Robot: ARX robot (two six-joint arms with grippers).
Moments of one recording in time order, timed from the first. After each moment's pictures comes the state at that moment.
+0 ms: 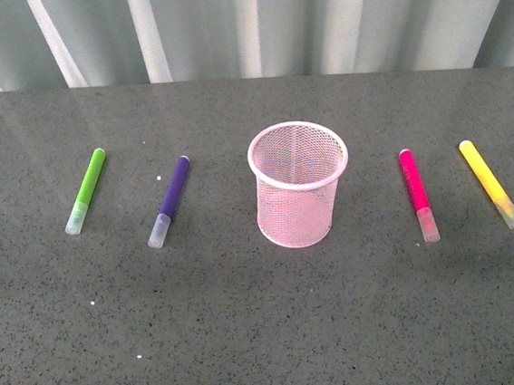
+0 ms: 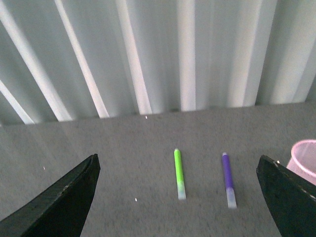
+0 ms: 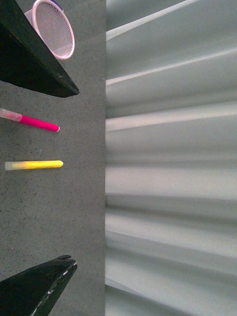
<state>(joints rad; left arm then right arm) -0.30 0.35 0.28 -0.01 -0.35 0.11 0.00 0.00 0.02 0.00 0.00 0.00</state>
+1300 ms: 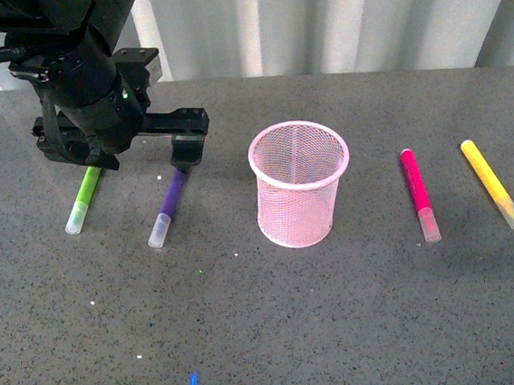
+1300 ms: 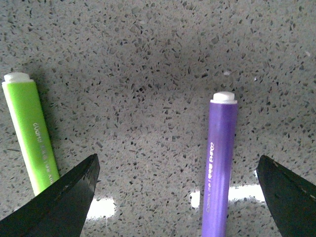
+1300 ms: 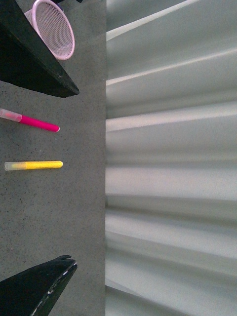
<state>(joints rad) -0.23 2.28 1.54 -0.39 -0.06 -0.07 0.00 0.00 0.02 0.00 0.00 0.00</state>
